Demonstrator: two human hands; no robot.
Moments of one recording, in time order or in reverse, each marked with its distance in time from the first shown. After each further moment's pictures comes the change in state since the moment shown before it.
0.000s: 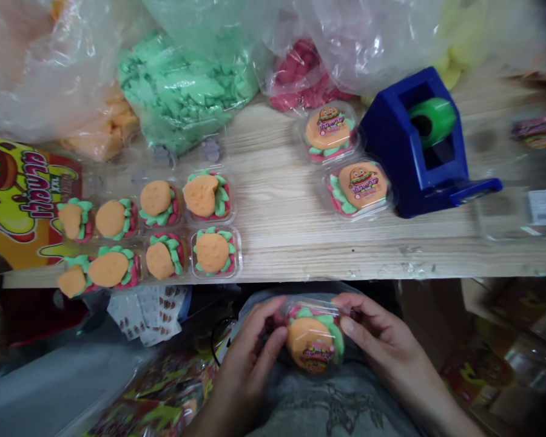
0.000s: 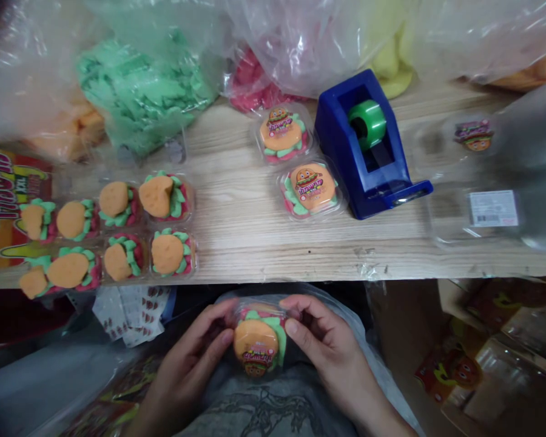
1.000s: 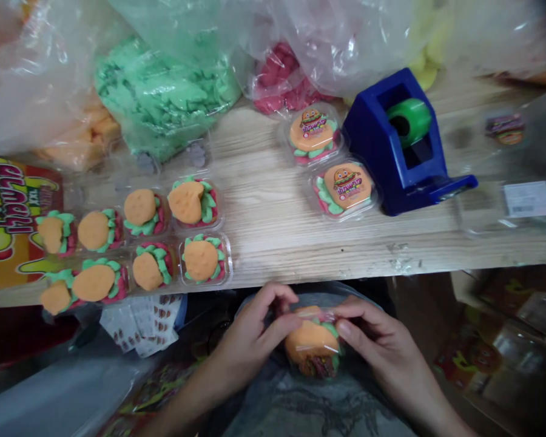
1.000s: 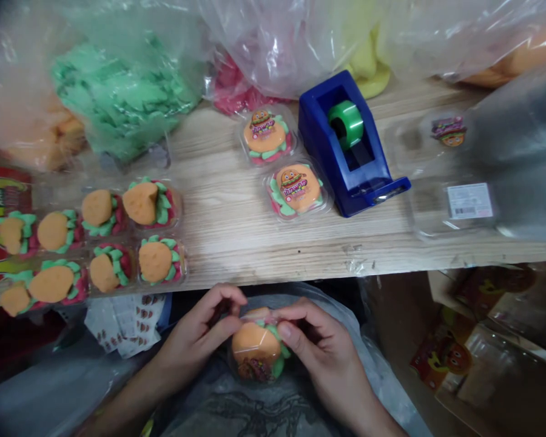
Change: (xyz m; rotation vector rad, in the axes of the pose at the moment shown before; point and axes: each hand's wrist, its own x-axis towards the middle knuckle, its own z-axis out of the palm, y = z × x) left_hand 0.040 0.025 0.000 0.112 -0.329 0.049; right_hand -0.005 -0.005 0.006 -0.012 0.006 -0.186
